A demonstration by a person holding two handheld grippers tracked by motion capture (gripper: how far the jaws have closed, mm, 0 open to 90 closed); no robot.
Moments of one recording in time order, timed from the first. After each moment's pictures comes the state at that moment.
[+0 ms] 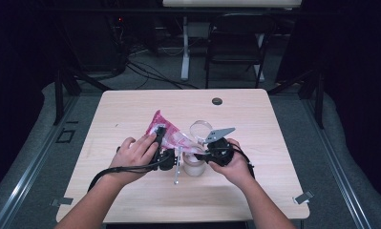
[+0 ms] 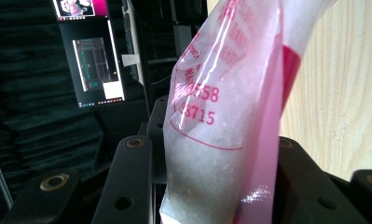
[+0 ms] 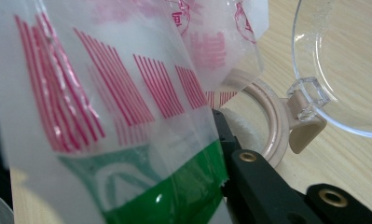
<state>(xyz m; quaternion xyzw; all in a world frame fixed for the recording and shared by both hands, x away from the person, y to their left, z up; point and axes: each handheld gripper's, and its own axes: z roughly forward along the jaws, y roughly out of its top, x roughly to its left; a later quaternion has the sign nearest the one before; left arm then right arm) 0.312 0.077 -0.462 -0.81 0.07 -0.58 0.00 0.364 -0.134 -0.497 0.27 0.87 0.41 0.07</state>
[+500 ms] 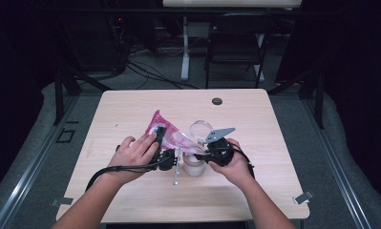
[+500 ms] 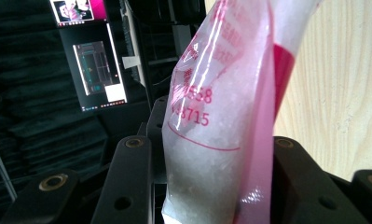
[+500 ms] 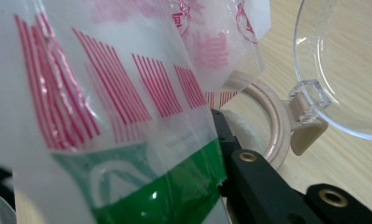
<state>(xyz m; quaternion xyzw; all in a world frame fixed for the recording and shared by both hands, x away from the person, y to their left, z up) 0.311 0.077 -0.459 -0.80 0.10 -0.59 0.02 0.363 -0.134 -0.496 0.27 0.87 0.41 0.07</state>
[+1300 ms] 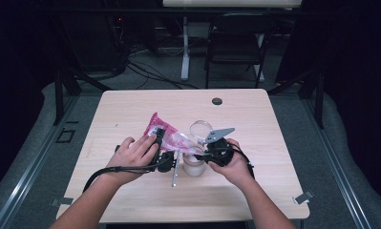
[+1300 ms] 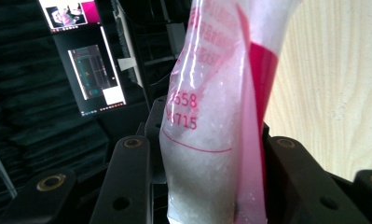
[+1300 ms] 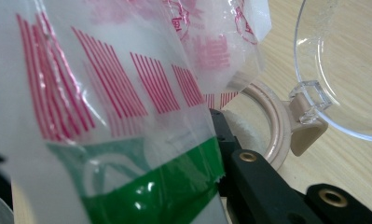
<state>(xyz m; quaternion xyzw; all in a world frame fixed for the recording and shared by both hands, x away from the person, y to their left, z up) 0.311 0.082 -0.465 -0.81 0.11 -0.57 0.04 0.363 -0.133 -0.496 0.26 0.87 0.41 0.07</state>
